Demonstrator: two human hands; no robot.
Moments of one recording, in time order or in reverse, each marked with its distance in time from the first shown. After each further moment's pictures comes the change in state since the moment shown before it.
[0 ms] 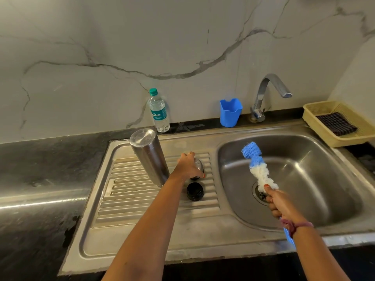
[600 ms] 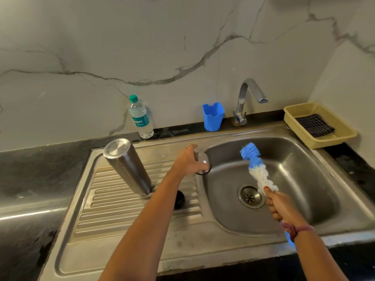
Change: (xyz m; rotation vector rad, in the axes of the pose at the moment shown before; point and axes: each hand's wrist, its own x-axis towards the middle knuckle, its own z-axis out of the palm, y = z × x) left_hand 0.011 0.069 0.005 -0.116 0.038 0.121; right_hand 0.009 -0.008 -0.053 -0.033 -0.006 0.001
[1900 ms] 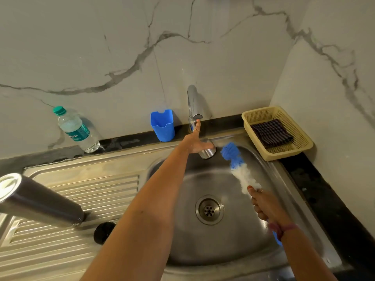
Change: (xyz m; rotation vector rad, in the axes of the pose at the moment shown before) left_hand 0.159 0.167 0.098 -0.064 -0.237 -0.029; right_hand 0.091 -0.042 -0.118 -0.068 -0.019 0.030
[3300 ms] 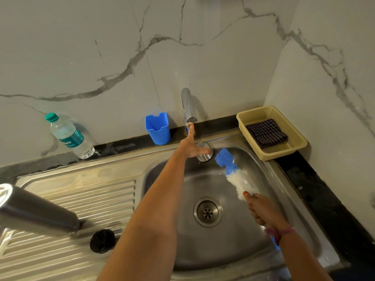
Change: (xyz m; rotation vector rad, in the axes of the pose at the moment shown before) left_hand 0.013 -0.009 0.007 -0.114 0.025 0.012; right_hand -0.010 0.006 0.003 -0.047 -0.021 0.015
